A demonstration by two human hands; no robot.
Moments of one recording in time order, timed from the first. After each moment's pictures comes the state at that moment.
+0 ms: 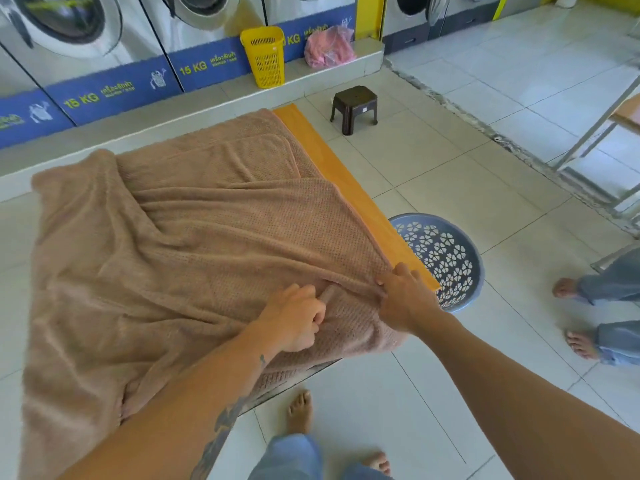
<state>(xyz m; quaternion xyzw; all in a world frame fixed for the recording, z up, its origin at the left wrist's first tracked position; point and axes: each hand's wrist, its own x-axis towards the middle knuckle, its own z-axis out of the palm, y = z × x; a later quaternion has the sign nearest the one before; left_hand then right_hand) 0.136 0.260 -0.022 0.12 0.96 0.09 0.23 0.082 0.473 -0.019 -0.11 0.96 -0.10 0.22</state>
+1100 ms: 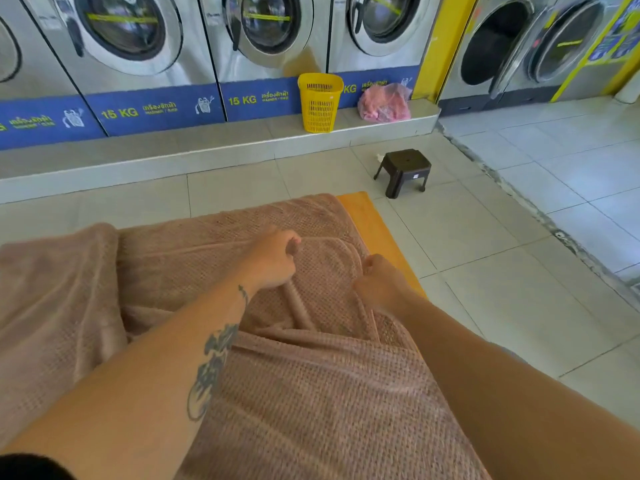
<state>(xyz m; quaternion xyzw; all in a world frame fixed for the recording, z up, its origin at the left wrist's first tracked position) -0.214 0.007 -0.021 -0.16 0.94 0.27 0.10 -0.242 0.215 -0.001 -0.04 0.90 -0.32 0.29</state>
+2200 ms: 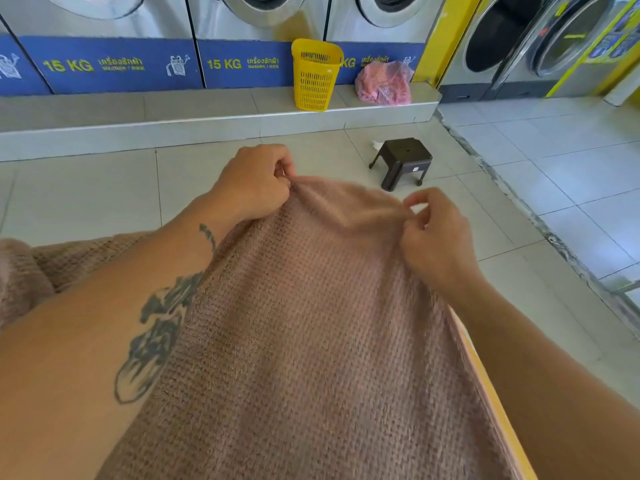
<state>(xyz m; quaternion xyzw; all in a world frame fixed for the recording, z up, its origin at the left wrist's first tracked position) -0.350 -0.090 -0.012 -0.10 0.93 0.33 -0.10 -0.349 0.160 0.012 -0.05 0.93 -0.35 -0.01</state>
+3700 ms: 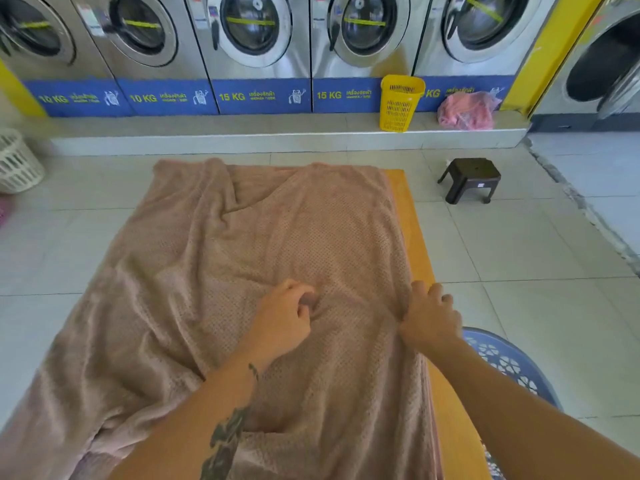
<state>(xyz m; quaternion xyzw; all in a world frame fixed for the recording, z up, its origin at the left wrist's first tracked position) 0.039 0.176 -0.029 -0.27 0.91 0.32 -0.01 -0.112 0.371 -0.008 -0.20 0.97 -0.02 0.16</state>
